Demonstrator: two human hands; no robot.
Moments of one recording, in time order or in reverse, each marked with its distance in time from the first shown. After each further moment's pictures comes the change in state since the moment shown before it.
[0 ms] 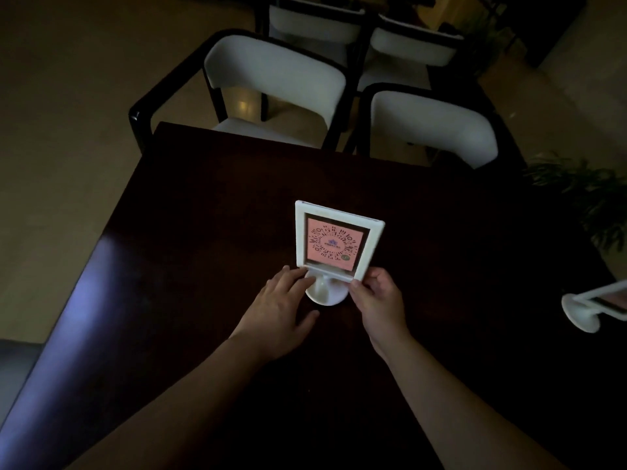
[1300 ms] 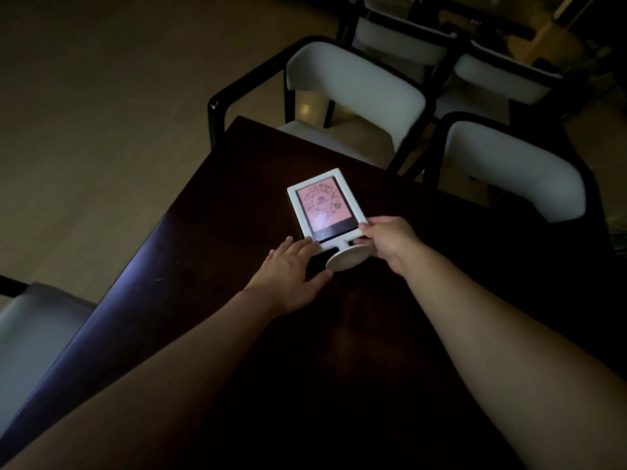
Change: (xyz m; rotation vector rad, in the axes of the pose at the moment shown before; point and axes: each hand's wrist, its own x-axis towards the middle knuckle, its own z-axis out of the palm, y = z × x) left_hand 0.054 -0.061 -0.057 -0.067 0.032 -0.320; right_hand 0.145 -0.084 0.119 -0.401 -0.236 0.183
